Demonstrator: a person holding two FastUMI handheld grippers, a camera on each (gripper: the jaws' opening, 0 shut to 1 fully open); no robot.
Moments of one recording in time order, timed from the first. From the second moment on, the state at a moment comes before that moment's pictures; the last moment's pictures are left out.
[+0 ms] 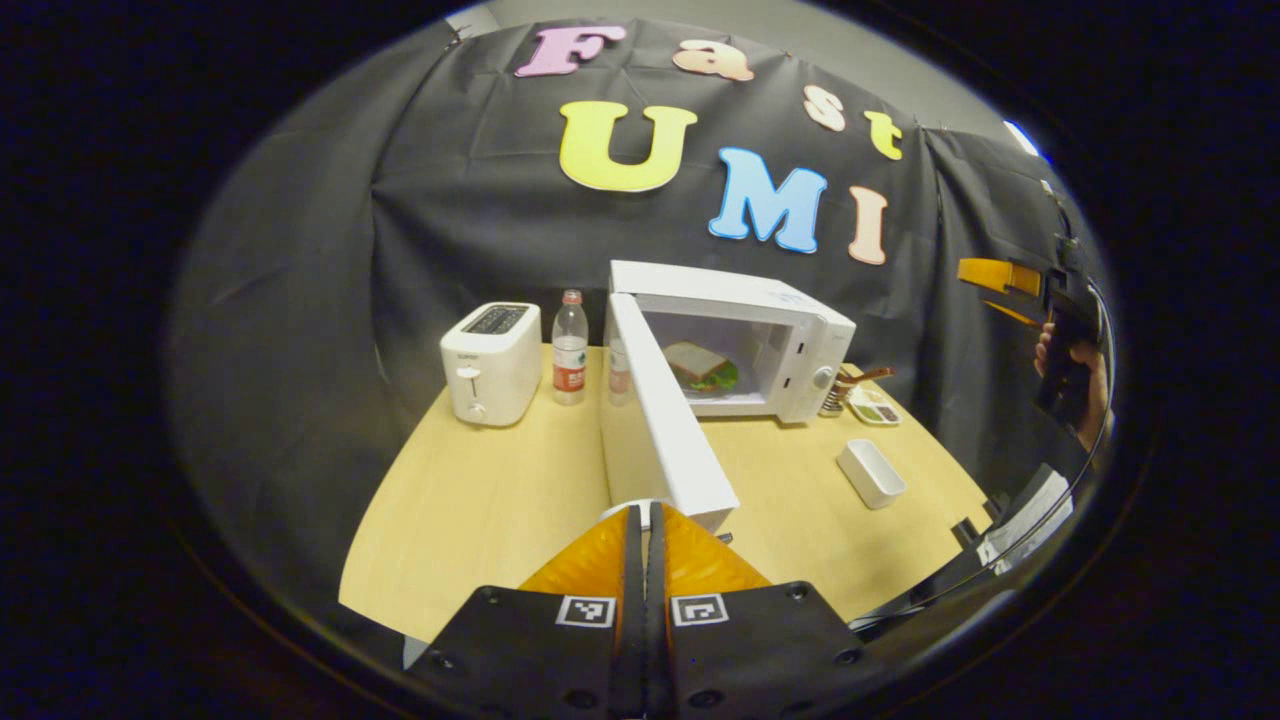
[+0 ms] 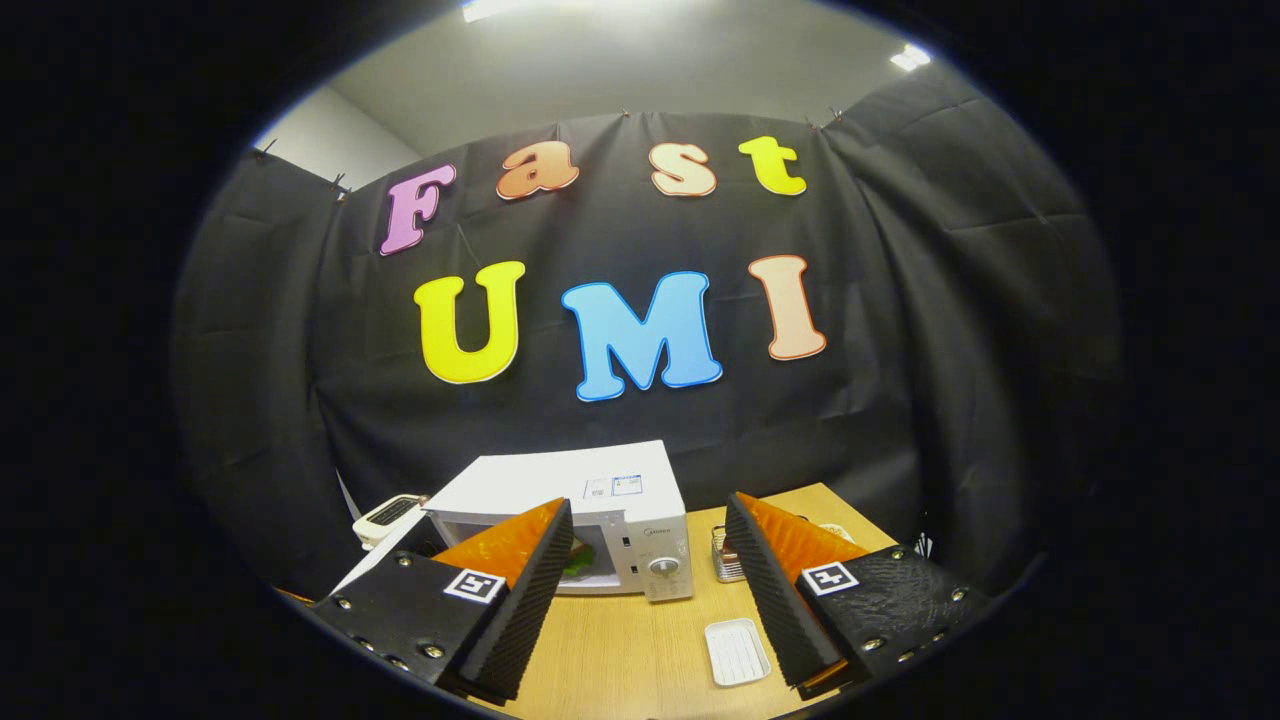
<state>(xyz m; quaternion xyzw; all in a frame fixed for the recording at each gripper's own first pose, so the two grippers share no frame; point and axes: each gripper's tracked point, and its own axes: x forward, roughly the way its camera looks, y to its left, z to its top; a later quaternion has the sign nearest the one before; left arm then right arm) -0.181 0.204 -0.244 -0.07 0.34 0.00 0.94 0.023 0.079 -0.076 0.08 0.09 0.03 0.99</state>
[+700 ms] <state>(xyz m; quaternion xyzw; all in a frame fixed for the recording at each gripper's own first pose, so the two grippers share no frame) -0.111 0.078 -0.257 -0.05 0.36 -0.07 0.93 0.053 0.006 -0.044 0.04 0.03 0.03 1.00</state>
